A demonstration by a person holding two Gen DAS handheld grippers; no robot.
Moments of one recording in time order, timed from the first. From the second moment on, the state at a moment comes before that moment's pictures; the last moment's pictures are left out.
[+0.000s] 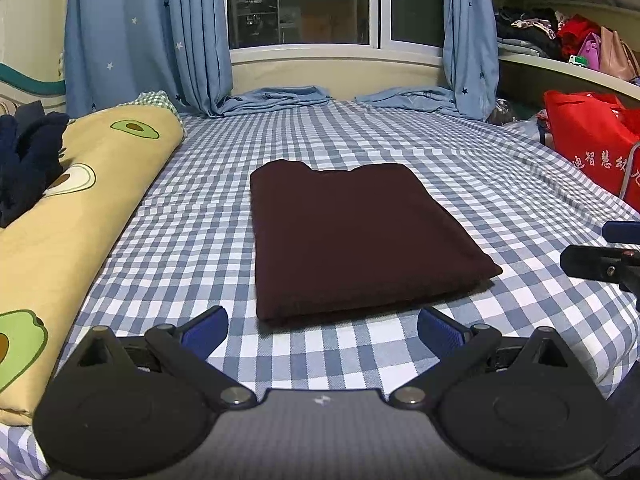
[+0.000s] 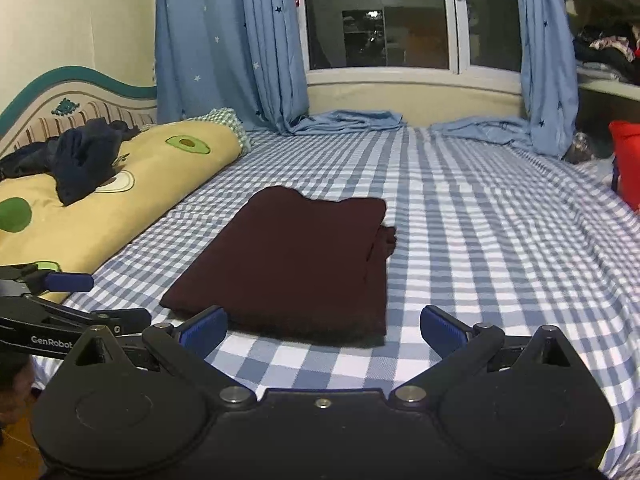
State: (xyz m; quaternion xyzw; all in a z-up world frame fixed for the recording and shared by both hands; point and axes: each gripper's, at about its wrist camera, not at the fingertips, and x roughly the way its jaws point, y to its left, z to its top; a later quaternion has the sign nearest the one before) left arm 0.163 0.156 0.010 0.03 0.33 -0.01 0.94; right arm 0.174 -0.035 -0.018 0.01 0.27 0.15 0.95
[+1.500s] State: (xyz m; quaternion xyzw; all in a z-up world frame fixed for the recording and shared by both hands) left arm 0.171 0.154 0.007 0.03 0.34 -0.01 0.94; right arm 0.180 -0.038 -0.024 0.03 0.28 0.15 0.95
